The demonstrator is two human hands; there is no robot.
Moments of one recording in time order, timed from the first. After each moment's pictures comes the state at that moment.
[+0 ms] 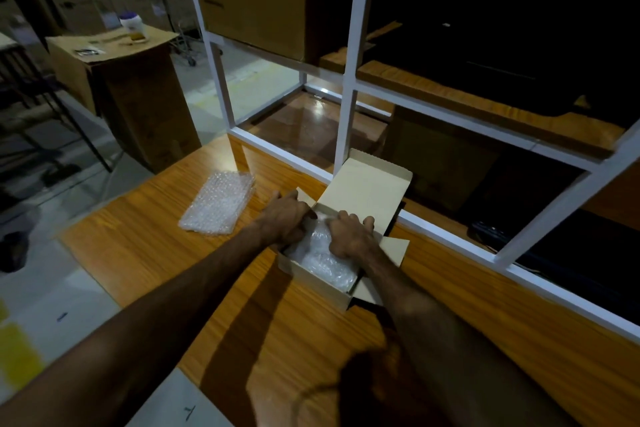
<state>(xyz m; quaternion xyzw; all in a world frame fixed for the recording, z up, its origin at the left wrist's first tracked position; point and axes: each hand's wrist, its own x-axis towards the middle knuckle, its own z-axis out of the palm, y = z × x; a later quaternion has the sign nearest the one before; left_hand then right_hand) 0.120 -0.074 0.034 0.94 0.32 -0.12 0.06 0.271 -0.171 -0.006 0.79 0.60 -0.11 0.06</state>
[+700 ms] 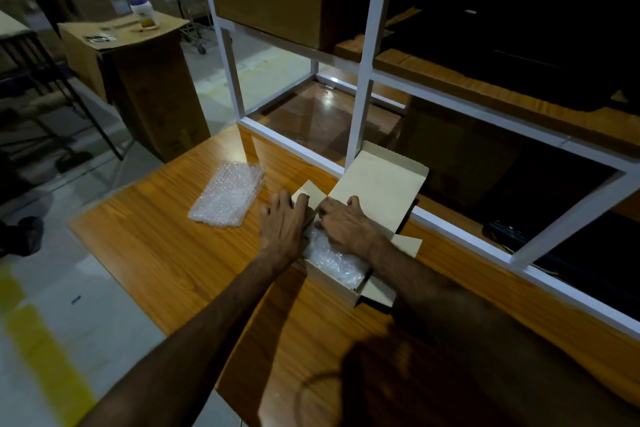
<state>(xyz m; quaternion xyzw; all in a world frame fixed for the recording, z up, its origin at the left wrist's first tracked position) 0.099 -0.108 -0.015 0.88 0.47 0.06 0.00 0.261 -0.153 -0.003 0.64 0.76 0.02 0.10</state>
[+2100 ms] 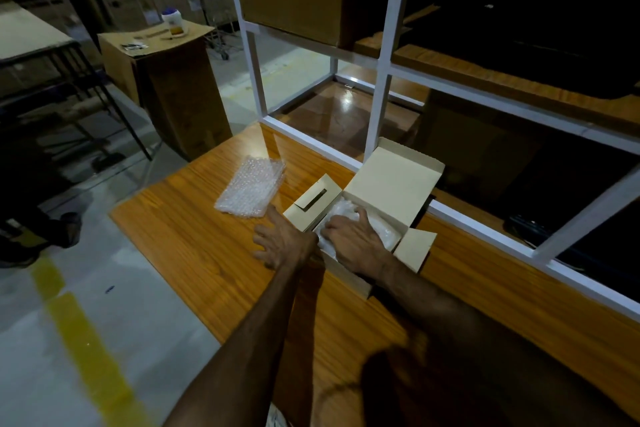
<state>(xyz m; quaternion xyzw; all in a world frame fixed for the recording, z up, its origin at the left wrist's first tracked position) 0.091 -0.145 -0.023 0.57 0.77 0.15 0.24 0.222 -0.195 -0.026 0.65 0.76 0.02 0.01</state>
